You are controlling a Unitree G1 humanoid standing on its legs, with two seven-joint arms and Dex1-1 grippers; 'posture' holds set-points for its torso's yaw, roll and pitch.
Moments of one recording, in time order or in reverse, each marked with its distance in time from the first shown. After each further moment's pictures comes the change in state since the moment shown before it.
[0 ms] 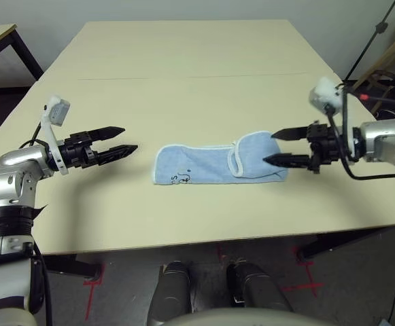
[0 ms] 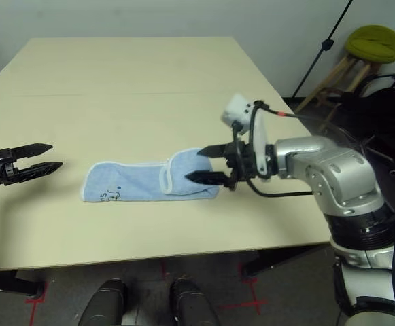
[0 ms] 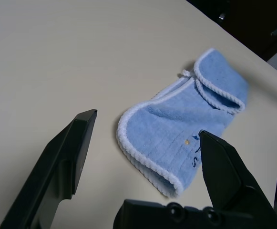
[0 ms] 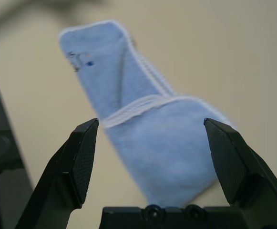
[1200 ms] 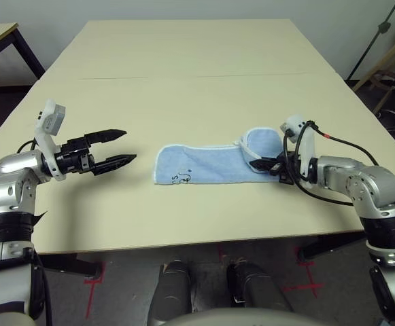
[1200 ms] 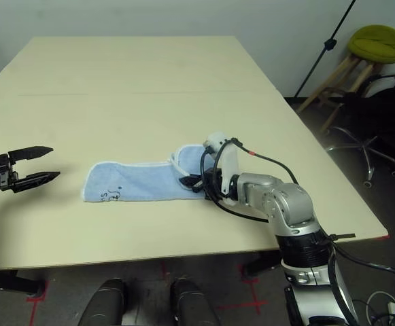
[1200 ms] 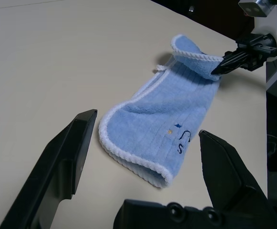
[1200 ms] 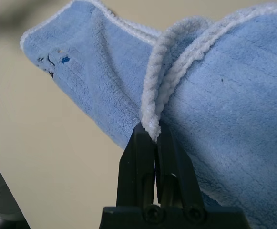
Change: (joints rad) left arm 0.040 -0.012 0.024 0.090 -0.005 -0.316 -0.207; right arm 0.191 0.326 -0.010 -0.082 0.046 0.268 -0.382
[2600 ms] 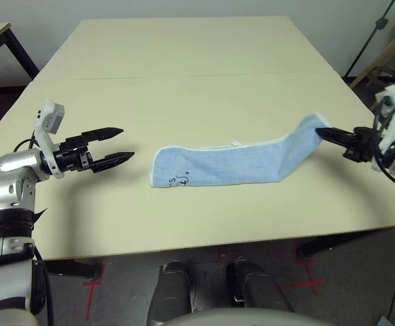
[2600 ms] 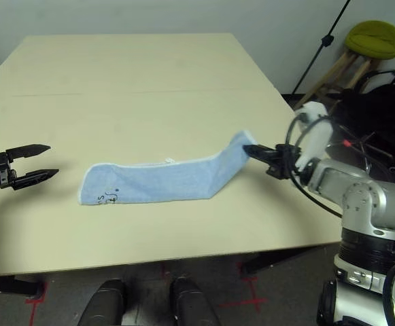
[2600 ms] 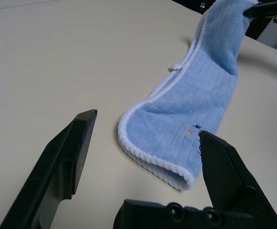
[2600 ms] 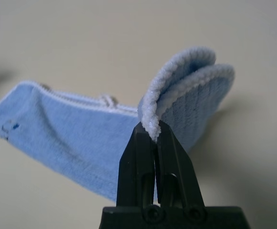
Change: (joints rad) left arm -0.031 0.000 0.000 0.062 0.038 -0.049 0.014; right arm -0.003 -0.185 -0.337 0.035 0.135 0.074 -0.043
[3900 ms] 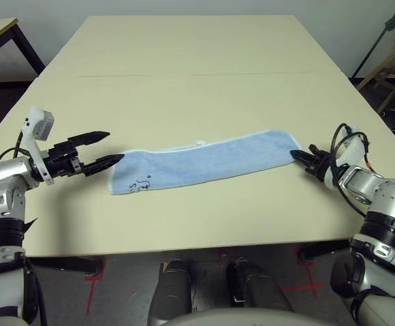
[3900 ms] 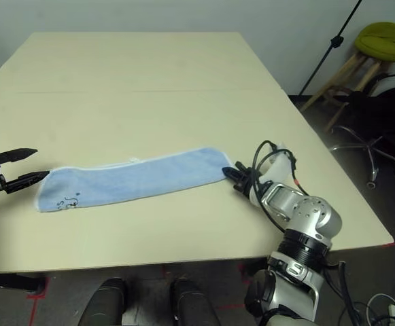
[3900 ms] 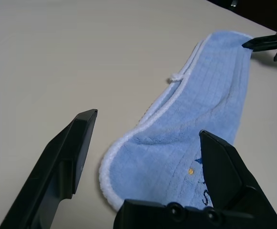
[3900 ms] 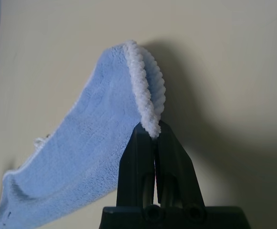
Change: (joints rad) left arm 0.037 0.024 0.034 0.030 0.007 -0.068 0.037; right arm -0.039 0.453 -0.433 0.214 -0.034 0.171 -0.411
